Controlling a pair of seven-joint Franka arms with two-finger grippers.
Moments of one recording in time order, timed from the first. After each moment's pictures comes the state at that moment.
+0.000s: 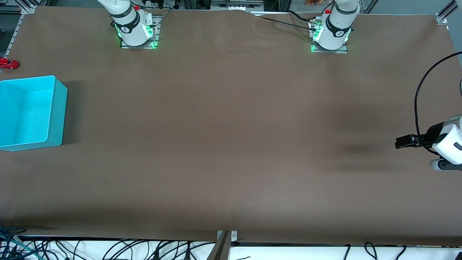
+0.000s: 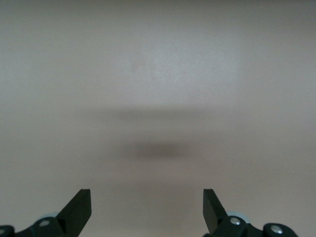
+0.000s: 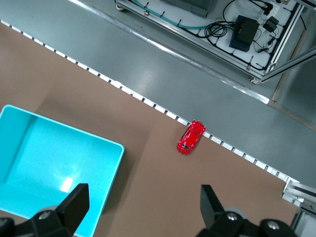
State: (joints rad) left arm 0.51 0.53 -0.60 -1.28 0.32 1.65 -0.08; right arm -0.07 -0.09 -0.98 -1.75 -0.12 1.94 0.07
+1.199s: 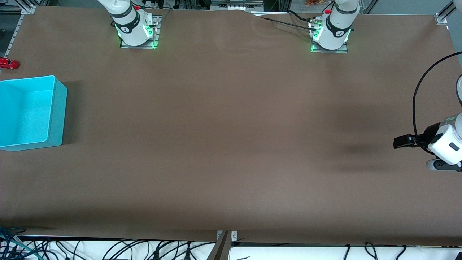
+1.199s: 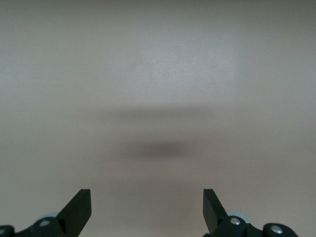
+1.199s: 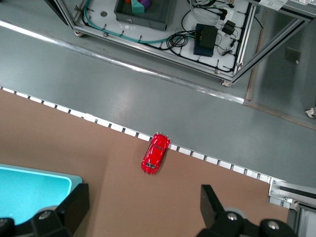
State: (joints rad) left arm 0.51 0.53 -0.60 -1.28 0.33 1.64 -0.08; right arm -0.08 -0.12 -1.10 -1.97 -0.26 2.23 0.20
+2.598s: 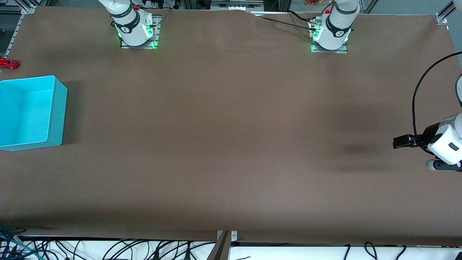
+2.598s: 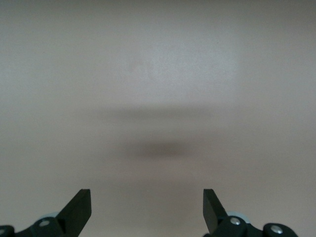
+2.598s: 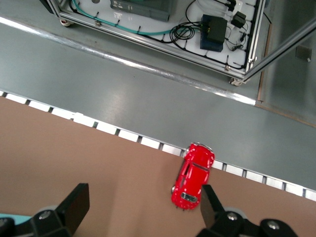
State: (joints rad) left arm 0.50 0.53 -0.60 -1.28 0.33 1.64 -0.08; right arm -0.54 0.34 -0.59 -2.07 -0.02 2.69 0.21
